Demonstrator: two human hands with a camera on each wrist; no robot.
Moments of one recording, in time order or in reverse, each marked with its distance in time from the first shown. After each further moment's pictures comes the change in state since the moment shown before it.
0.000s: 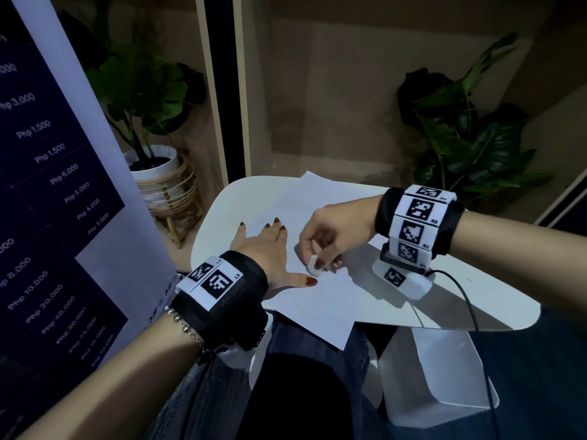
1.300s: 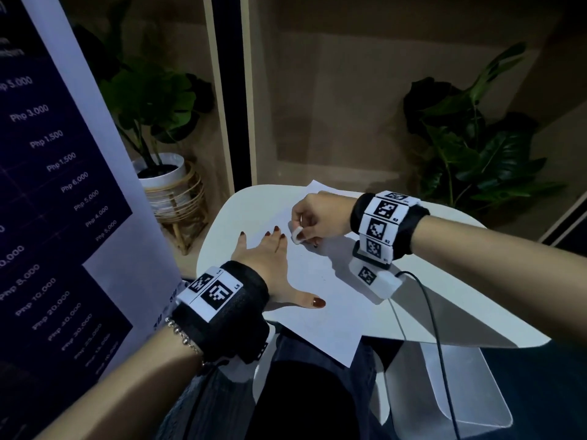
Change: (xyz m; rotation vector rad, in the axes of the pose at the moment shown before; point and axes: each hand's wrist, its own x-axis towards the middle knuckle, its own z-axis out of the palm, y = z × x) left_hand 0.001 -0.005 0.001 -0.049 -0.012 -0.022; right_hand 0.045 0.011 -0.016 -0.161 0.368 0.116
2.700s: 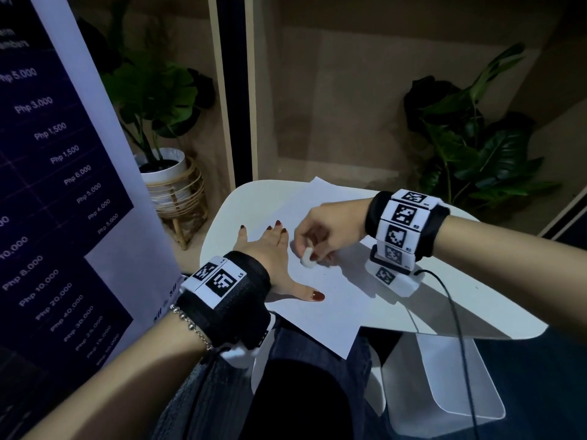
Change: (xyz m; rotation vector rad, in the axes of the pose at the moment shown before) left_hand -0.003 -0.003 0.001 -0.003 -0.009 0.011; right_hand -0.029 -0.013 0.000 0.061 -0.283 -0.114
